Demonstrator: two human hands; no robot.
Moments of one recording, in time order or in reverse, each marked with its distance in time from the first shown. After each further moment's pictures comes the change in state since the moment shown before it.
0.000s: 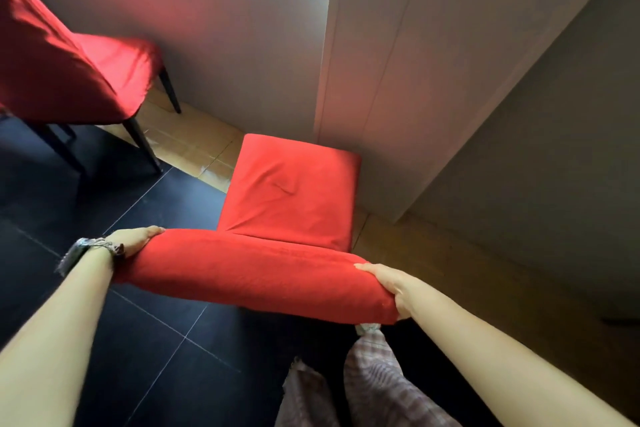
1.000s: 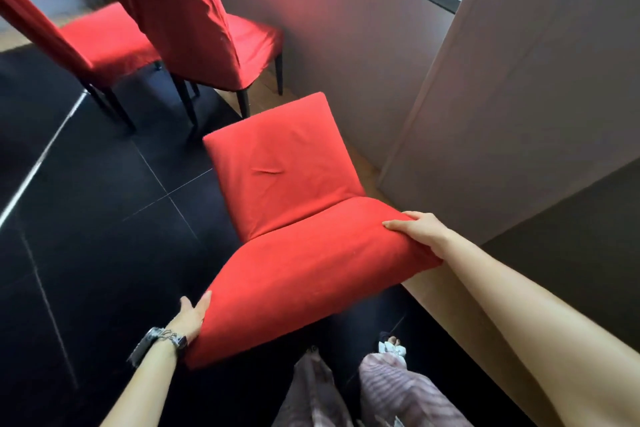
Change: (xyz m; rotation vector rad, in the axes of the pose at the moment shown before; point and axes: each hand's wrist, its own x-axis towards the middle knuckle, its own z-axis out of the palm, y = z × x) left_hand -0.119 -0.174 0.110 -0.171 0.023 -0.298; right_hand -0.005 -0.097 0.015 -0.617 0.045 -0.575
